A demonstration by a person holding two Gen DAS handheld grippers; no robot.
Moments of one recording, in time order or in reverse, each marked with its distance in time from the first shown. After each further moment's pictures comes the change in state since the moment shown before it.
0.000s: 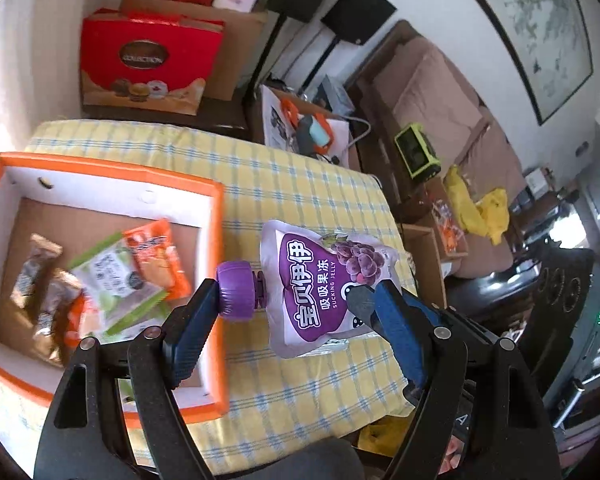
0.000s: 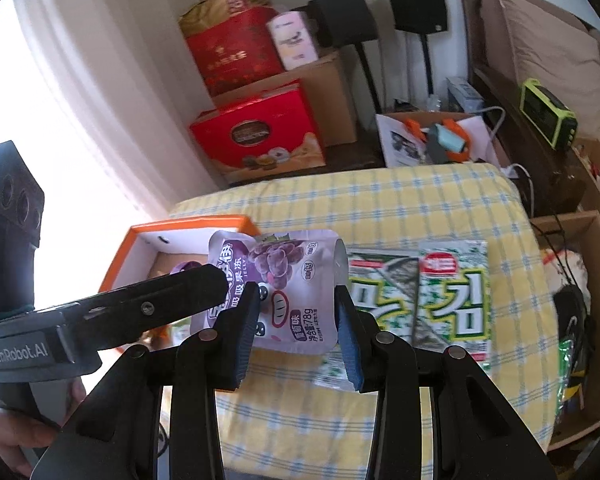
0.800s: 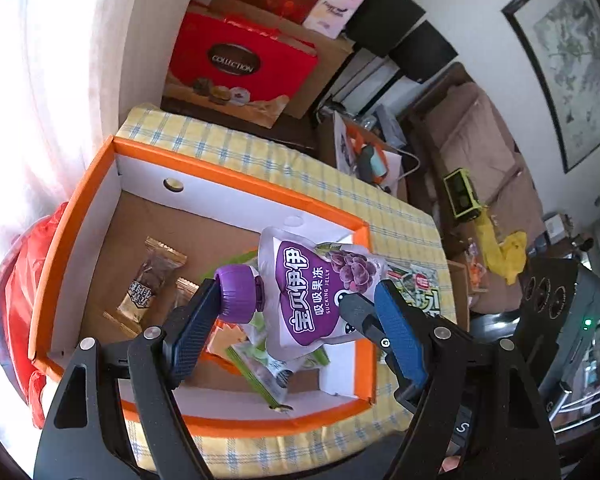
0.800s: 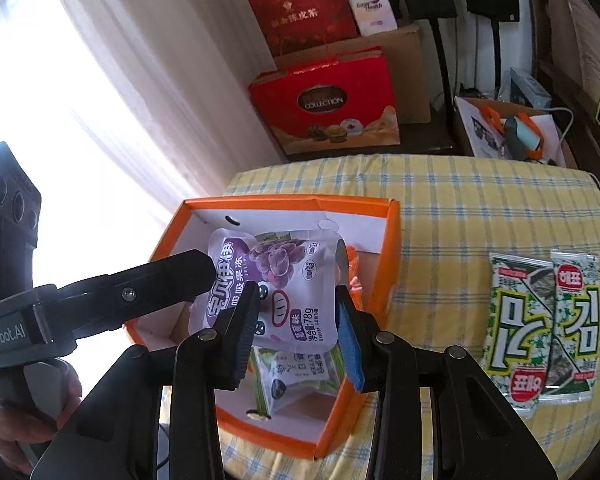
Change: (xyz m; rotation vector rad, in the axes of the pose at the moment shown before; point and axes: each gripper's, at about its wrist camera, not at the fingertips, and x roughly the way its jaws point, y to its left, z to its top) left arm -0.041 0.112 0.011 -0.142 -0.044 0.064; right arm 0.079 0.095 0.005 -0.065 0.099 0.109
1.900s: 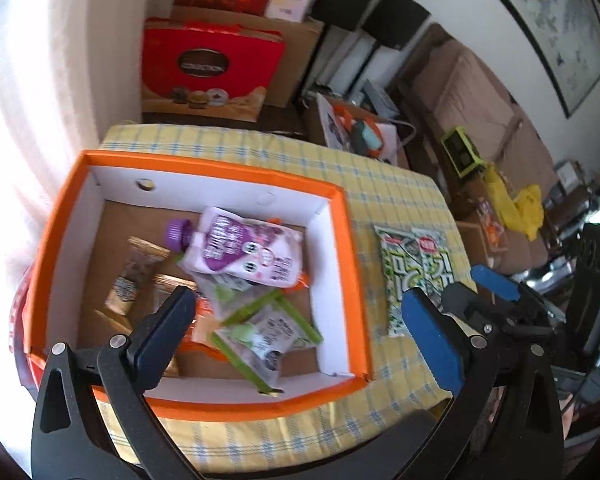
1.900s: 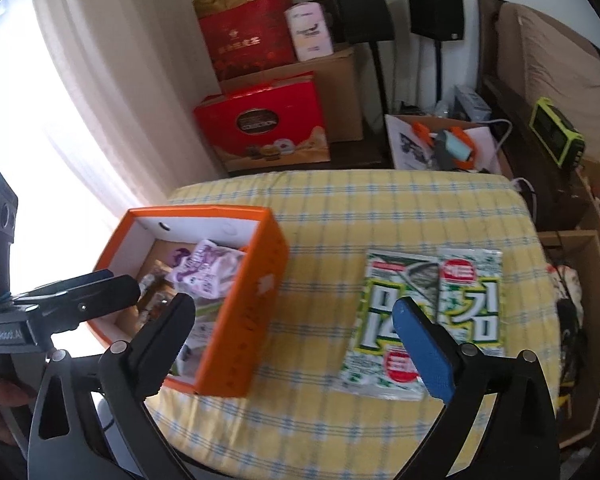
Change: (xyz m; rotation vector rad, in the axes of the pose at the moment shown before) left arm 0.005 -0.052 -0.029 0.190 0.029 0.070; right arm -0.073 -0.062 -0.017 0.007 -0.068 -0.178
